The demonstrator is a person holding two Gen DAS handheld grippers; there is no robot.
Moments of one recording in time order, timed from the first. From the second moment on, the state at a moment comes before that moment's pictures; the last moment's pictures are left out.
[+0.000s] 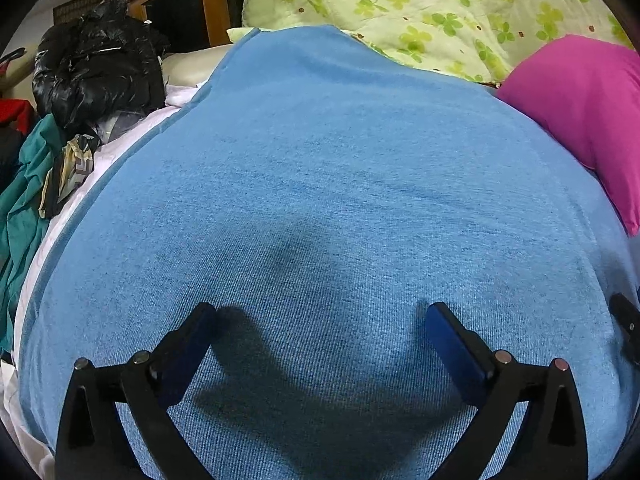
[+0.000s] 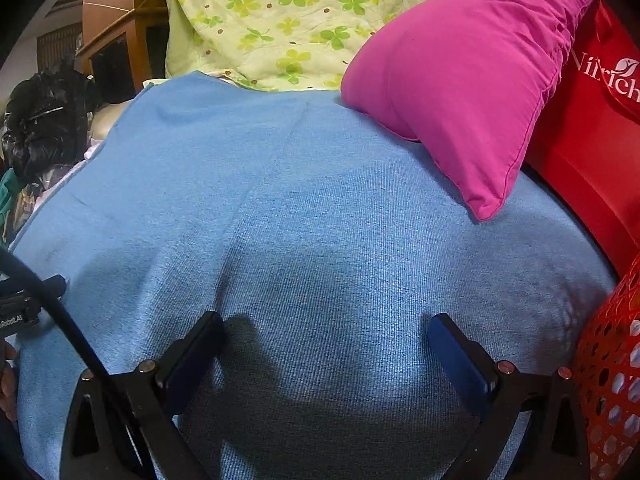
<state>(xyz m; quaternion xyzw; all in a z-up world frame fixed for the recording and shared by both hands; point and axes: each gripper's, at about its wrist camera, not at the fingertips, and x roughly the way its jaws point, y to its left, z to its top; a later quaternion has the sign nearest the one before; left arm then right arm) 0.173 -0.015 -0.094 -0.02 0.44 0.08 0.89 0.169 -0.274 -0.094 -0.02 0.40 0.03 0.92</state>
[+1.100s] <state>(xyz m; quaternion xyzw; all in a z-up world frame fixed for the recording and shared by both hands) 0.175 -0.013 -0.095 -0.04 0.45 0.11 0.89 0.170 -0.273 -0.095 -0.02 0.40 0.03 0.92</state>
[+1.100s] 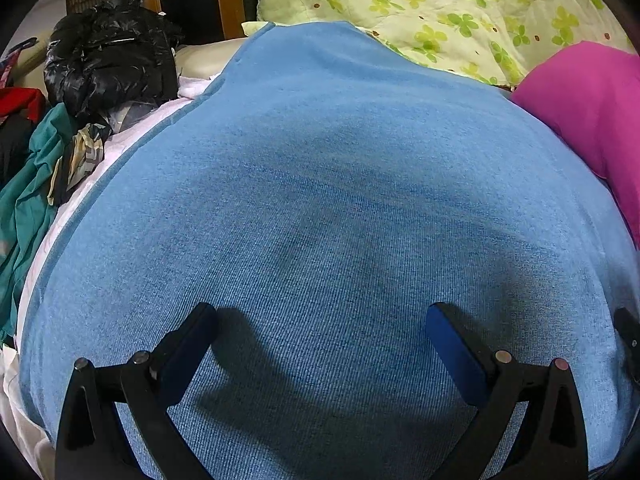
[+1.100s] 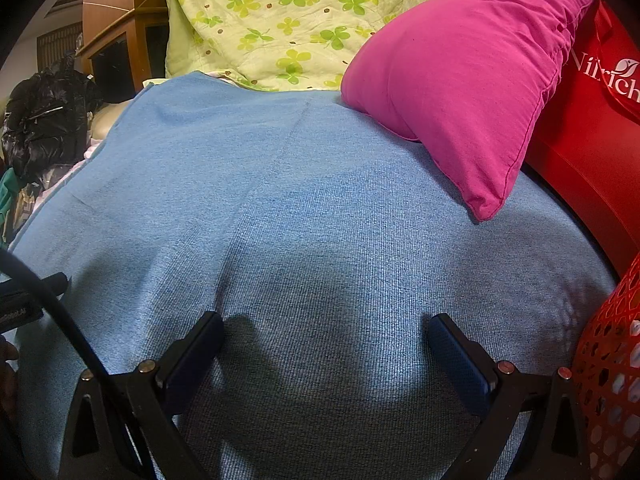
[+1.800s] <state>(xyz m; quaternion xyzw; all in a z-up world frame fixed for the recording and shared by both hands) 0.167 -0.015 -0.096 -0.04 0.44 0.11 0.89 0.170 -0.273 -0.094 -0.02 0.40 0.03 0.92</state>
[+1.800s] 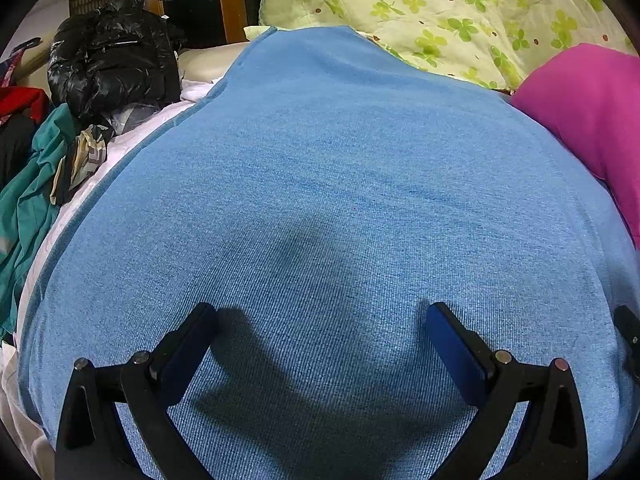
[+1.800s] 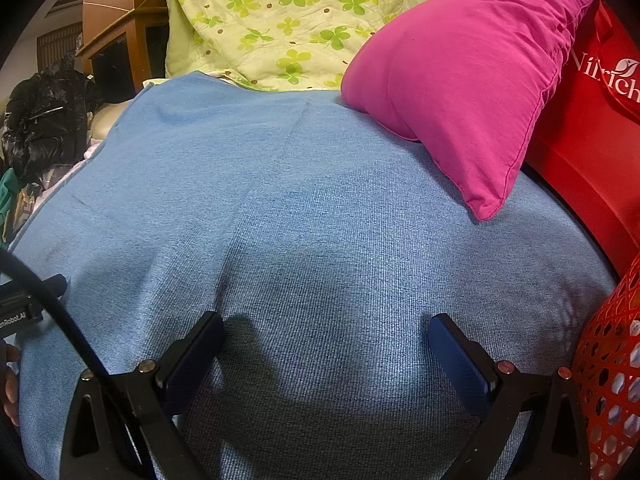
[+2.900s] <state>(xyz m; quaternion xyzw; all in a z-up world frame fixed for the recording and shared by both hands) 0.139 -0.008 -0.059 -0.01 0.42 0.05 0.91 0.122 -0.251 -0.050 -0.07 0.42 -0.01 0.90</state>
